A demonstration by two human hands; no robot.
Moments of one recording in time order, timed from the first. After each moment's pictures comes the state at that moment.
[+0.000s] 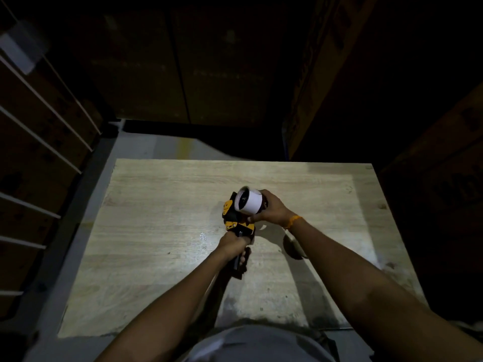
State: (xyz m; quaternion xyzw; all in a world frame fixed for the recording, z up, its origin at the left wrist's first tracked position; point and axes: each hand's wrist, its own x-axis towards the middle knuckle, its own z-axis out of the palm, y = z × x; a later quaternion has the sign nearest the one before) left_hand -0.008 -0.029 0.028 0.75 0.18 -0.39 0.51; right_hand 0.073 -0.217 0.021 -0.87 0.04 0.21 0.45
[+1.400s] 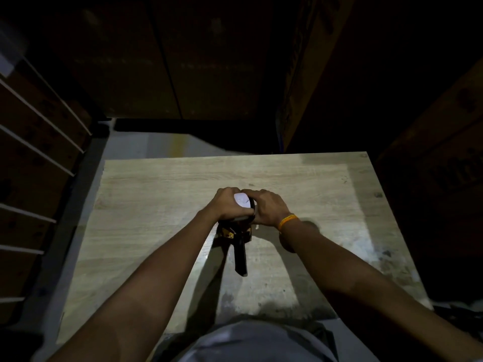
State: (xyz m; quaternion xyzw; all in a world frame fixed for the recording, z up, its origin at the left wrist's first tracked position) left_hand 0.092 -0.039 0.059 0.89 -0.07 -0.28 0.34; right_hand 0.062 -0.212 0.032 -0.96 -0.13 0.06 0.24
